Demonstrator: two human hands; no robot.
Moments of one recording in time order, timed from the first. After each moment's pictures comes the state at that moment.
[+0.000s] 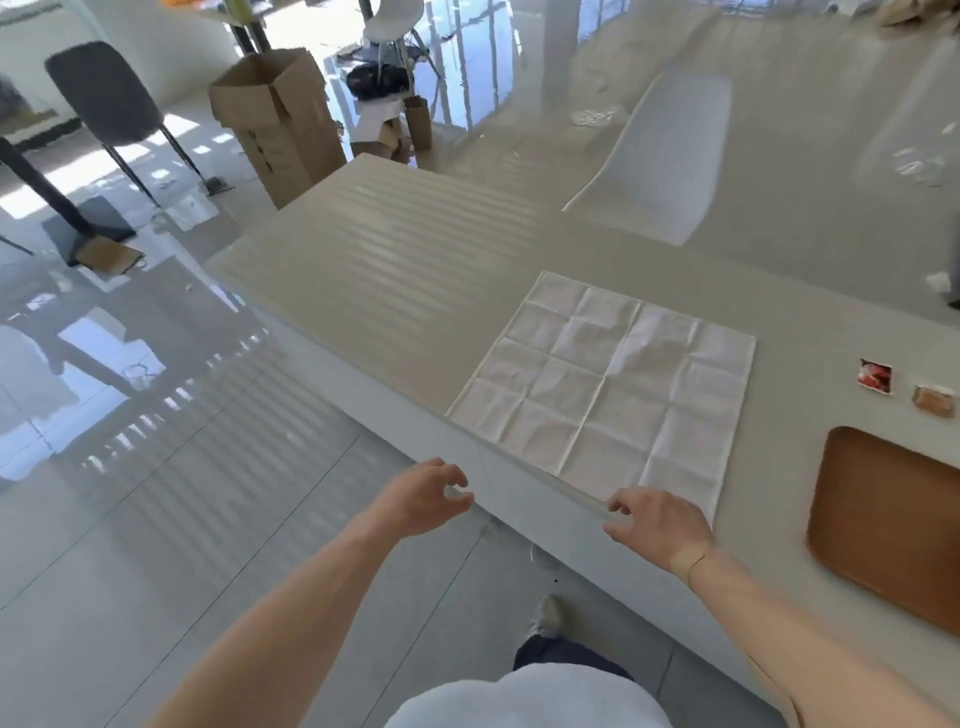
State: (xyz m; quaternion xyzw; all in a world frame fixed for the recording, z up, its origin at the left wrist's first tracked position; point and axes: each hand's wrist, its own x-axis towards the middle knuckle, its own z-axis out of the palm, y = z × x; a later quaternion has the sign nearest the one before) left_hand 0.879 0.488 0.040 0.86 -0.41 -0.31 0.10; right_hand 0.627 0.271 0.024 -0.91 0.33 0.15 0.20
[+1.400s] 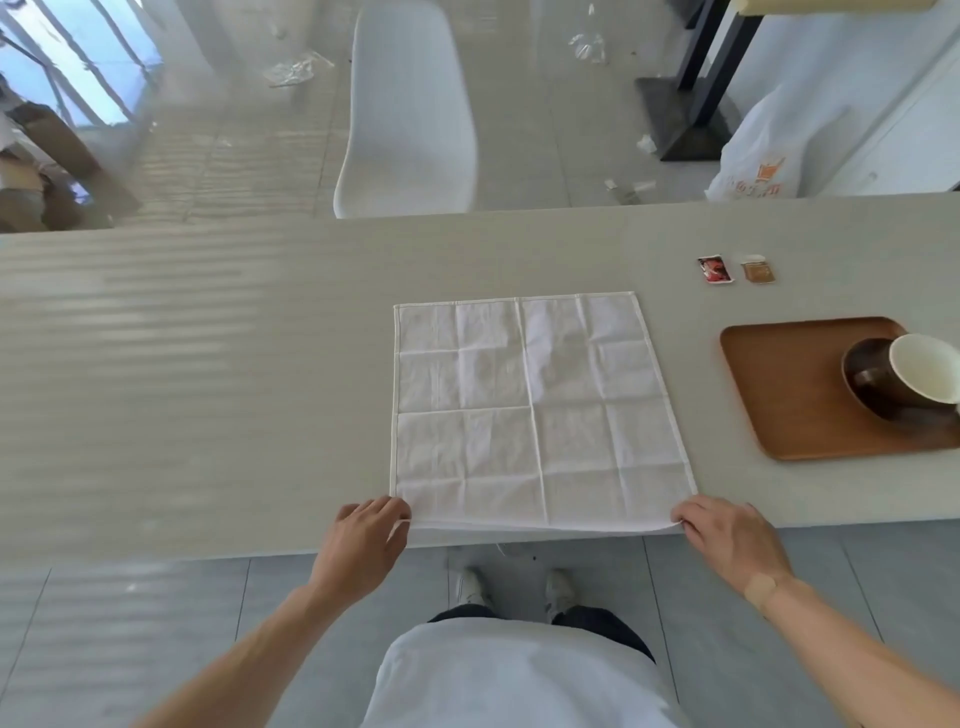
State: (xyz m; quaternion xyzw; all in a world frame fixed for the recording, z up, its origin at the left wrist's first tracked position) left_hand 1.046 0.374 -0.014 0.68 -0.71 -0.20 0.07; right_hand 0.592 0.290 0.000 -0.79 0.59 0.09 0.13
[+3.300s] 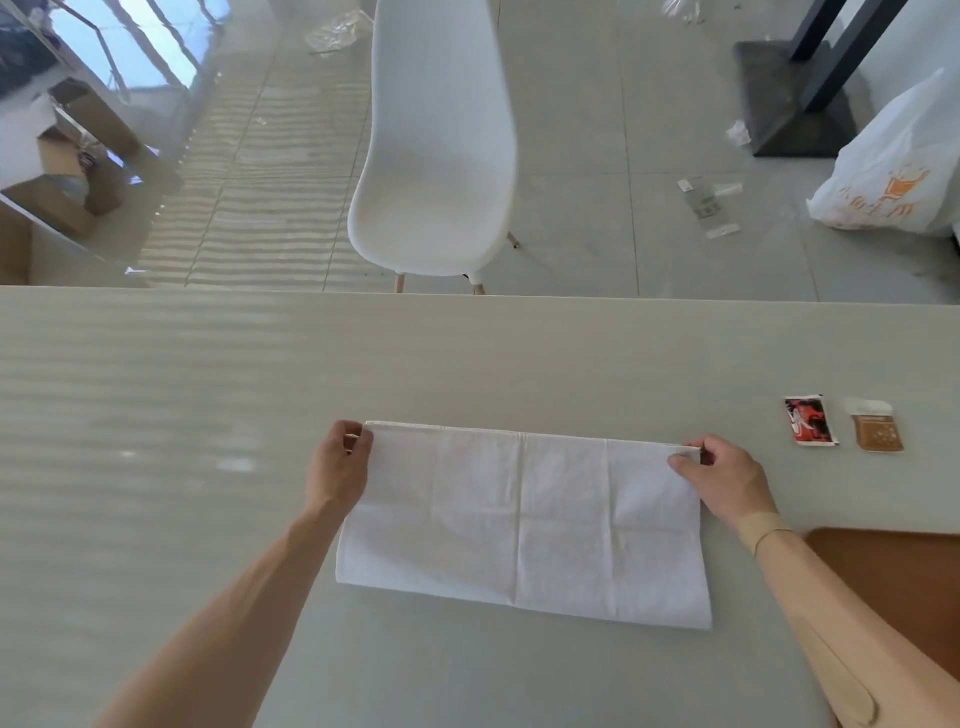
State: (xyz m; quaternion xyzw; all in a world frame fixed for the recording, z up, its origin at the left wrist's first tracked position) left_hand 1.083 0.055 -0.036 0.86 -0.29 -0.30 0.28; right_hand 0.646 -0.063 -0.027 -0.54 0.73 -0.10 0.41
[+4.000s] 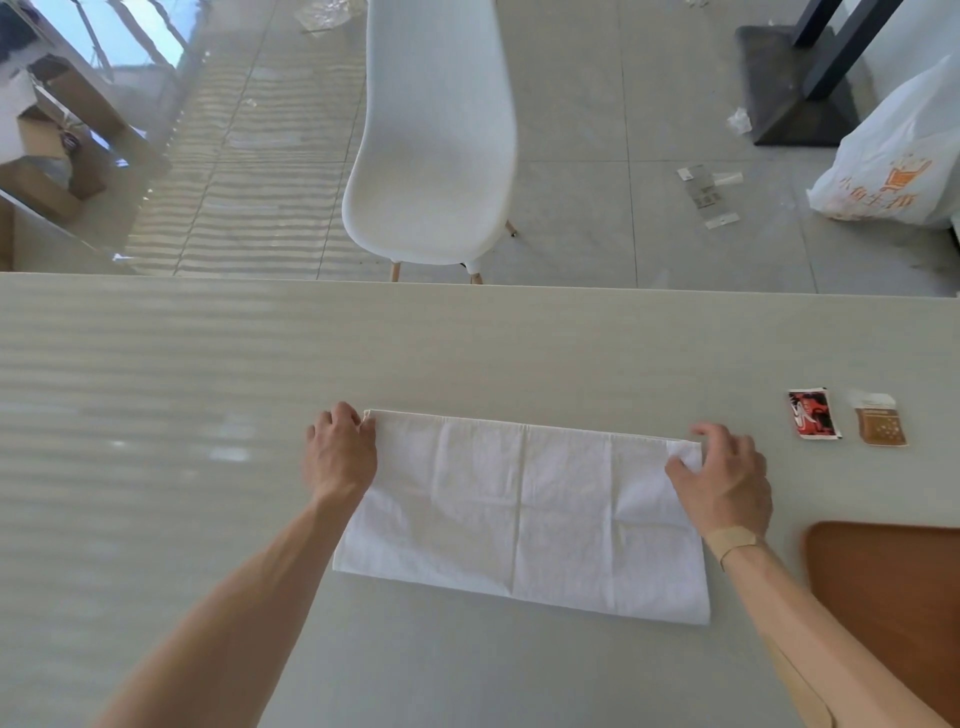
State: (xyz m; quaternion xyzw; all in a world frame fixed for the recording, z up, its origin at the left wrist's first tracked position) left_hand 1.073 0.043 -0.030 0.92 -0.36 -0.15 0.07; right_hand 0.671 -0.038 -0.025 -0.59 0.77 -0.08 0.20
